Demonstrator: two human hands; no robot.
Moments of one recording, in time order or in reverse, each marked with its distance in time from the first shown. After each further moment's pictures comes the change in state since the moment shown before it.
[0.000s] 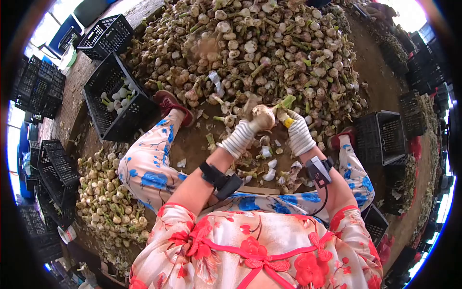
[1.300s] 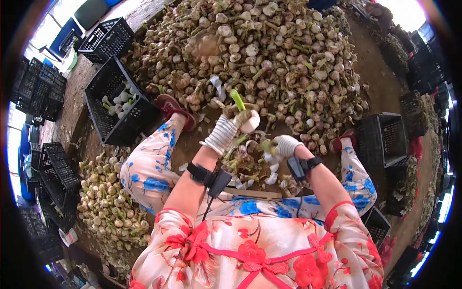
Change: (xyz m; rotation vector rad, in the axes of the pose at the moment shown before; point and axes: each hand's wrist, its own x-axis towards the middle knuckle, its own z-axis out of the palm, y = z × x) left_hand -0.009 0.052 -0.035 0.289 -0.008 0.029; right_hand 0.034 0.052 -0.055 -1.862 -0.599 0.203
